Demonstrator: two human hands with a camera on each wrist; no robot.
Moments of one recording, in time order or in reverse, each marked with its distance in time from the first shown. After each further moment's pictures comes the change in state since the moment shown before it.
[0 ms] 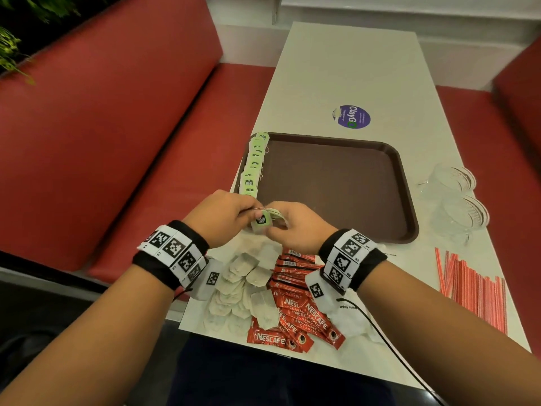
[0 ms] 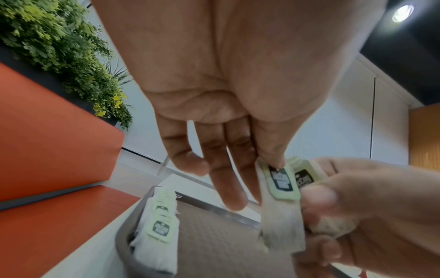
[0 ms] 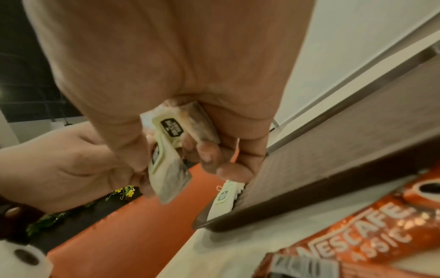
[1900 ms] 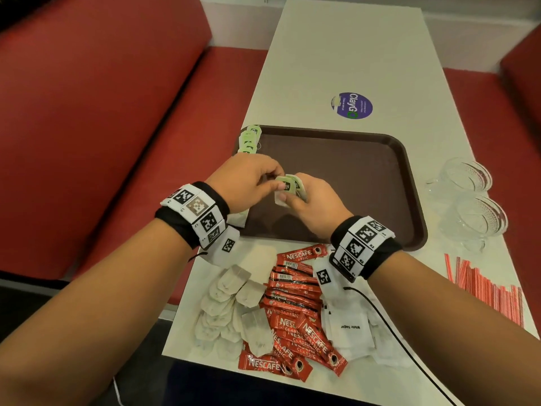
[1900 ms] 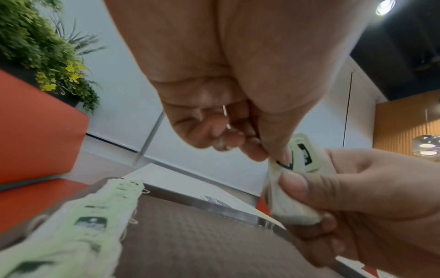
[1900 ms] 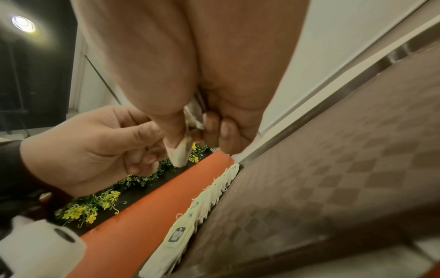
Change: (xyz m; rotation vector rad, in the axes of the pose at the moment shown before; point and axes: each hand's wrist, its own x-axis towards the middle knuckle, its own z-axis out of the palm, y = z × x) left_hand 0.096 0.007 0.001 0.060 0.039 0.157; right_hand 0.031 0.041 -0.035 0.006 0.295 0.113
